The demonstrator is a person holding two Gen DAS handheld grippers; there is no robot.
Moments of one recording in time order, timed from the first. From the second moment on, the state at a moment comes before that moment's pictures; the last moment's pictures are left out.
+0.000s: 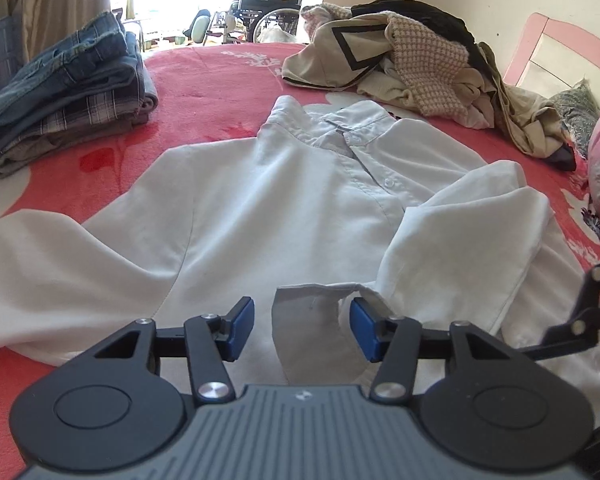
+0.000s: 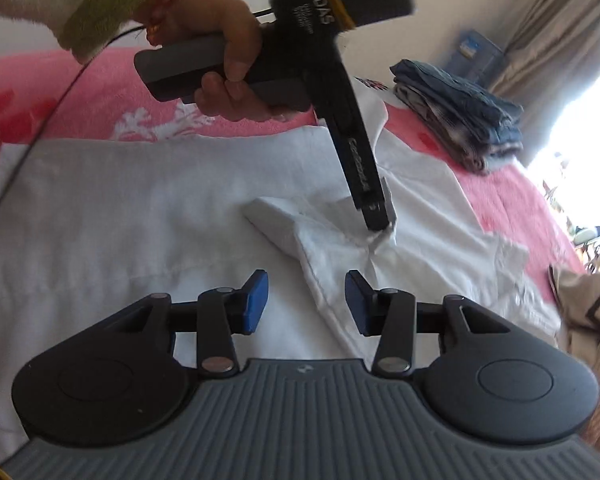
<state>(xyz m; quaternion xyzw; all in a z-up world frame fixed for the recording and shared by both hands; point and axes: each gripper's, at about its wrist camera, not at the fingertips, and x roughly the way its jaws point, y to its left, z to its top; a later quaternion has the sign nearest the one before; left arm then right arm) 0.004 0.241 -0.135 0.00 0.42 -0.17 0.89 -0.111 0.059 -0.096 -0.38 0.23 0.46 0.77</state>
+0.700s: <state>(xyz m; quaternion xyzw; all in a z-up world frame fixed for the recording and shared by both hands) -0.073 0.247 -0.066 -0.03 0.33 -0.18 0.93 -0.127 0.041 -0.058 -0.30 0.17 0.49 0.80</state>
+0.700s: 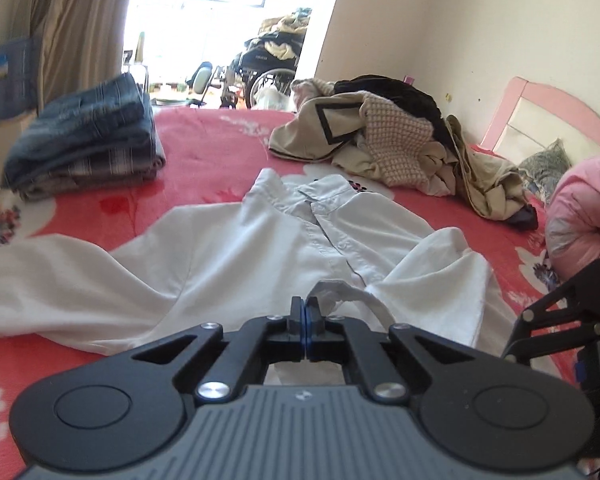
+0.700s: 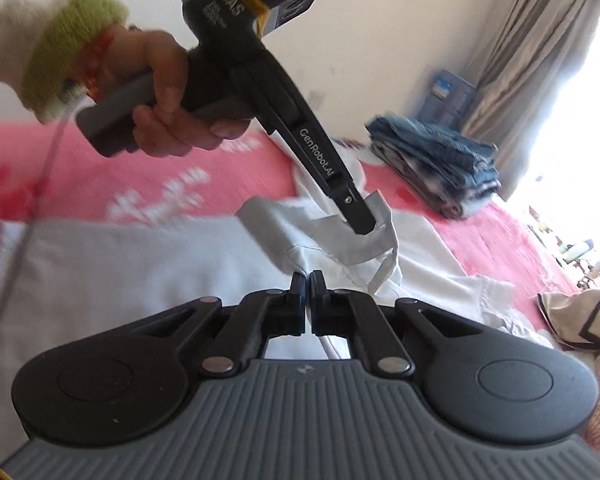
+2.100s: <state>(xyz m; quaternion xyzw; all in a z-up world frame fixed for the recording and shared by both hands) 0.084 -0.023 -0.056 0.18 0.47 -0.34 0.80 -0.026 -0.257 -0.096 0.24 0.40 0.16 0.87</state>
